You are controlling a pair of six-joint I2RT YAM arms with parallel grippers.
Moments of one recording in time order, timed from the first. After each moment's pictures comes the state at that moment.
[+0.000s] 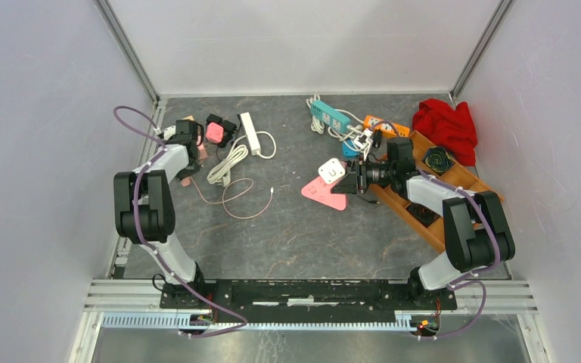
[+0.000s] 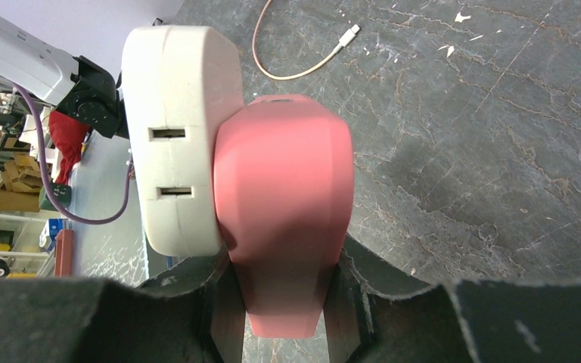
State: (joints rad) left arm 0.05 1.75 1.15 -0.50 -0.52 -0.46; right arm 0.20 1.55 0.75 0.15 -1.11 0.16
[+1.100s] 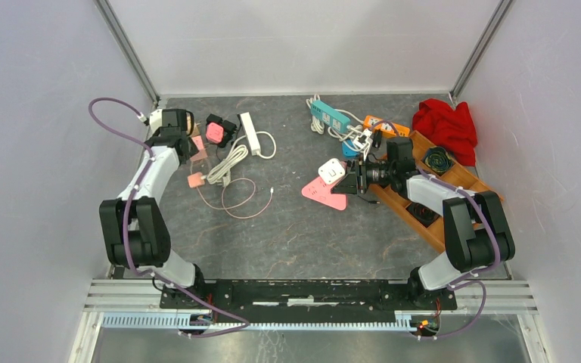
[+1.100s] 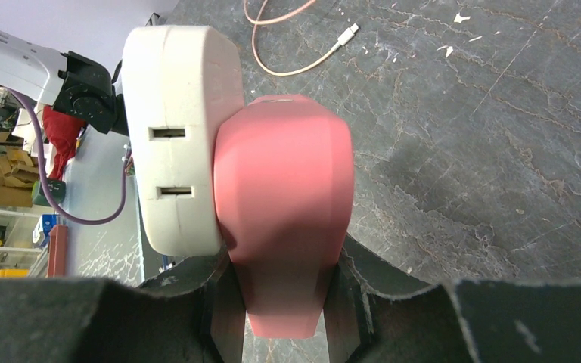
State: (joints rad) left arm 0.05 1.57 1.19 -0.54 -0.52 -0.49; right arm 0.20 1.55 0.76 0.12 -1.11 0.13
